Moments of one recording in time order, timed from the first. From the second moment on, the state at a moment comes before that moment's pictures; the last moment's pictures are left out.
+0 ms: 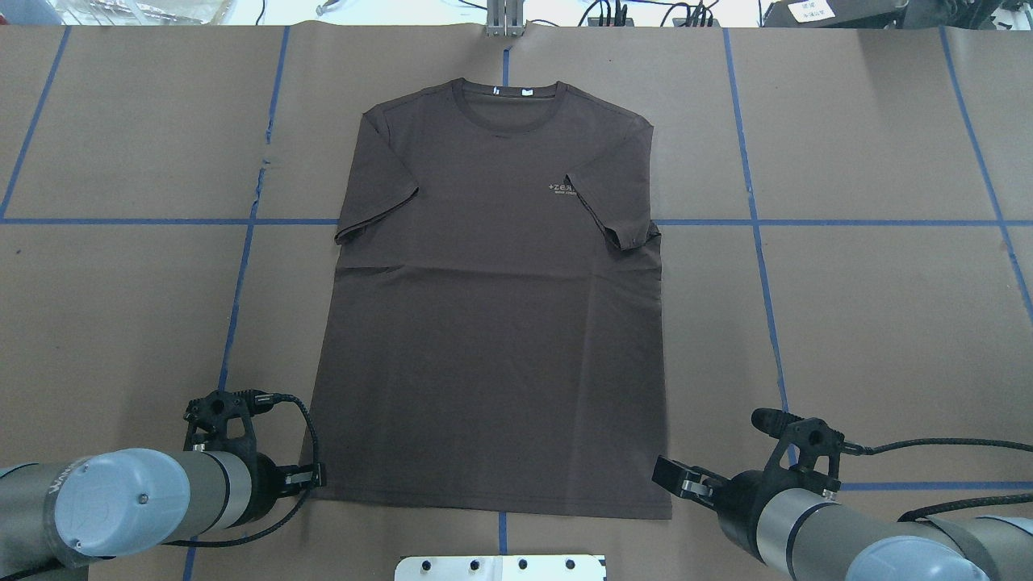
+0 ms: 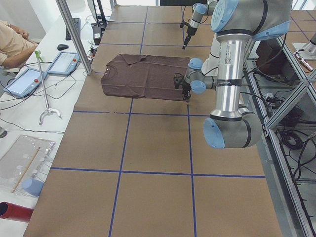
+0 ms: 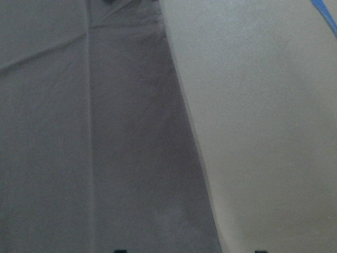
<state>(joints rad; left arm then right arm) -0.16 -1.60 -2.08 -1.92 -1.60 -1.63 0.01 -1.64 2.27 -1.21 1.25 1.86</state>
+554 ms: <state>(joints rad) -0.13 -1.60 -2.08 -1.92 -1.60 -1.65 0.01 -1.64 2.27 -1.21 1.25 1.86</state>
